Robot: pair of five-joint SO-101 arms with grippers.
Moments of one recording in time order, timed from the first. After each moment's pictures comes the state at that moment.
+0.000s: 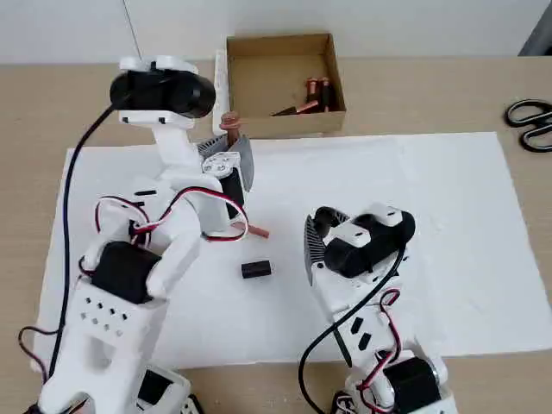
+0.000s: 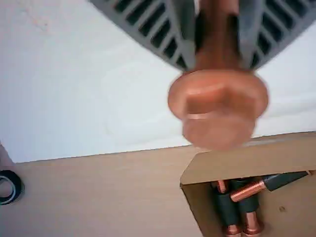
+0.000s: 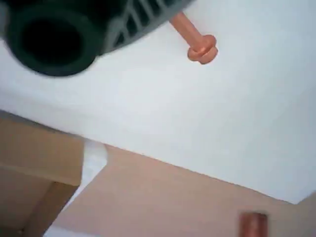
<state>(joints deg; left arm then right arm) 19.3 -41.3 24.5 55.0 25.8 -24.5 -102.9 80.3 43.5 -3.2</state>
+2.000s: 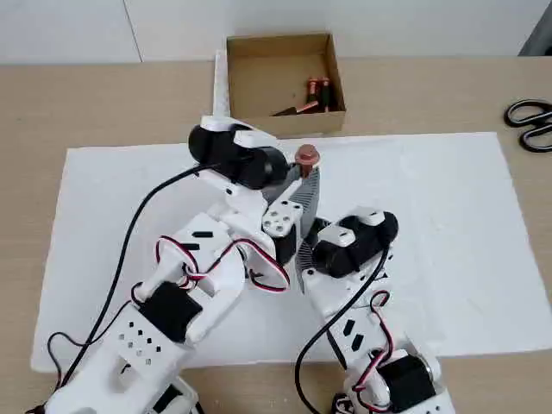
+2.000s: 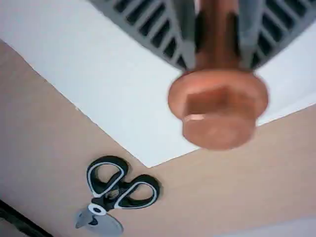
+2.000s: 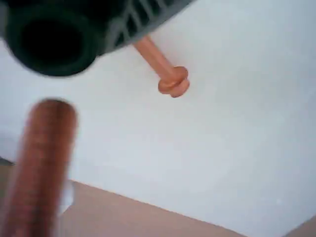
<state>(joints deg) 35.6 -50.4 47.5 28.5 18.7 -27.4 -102.8 82.3 45.1 -3.7</state>
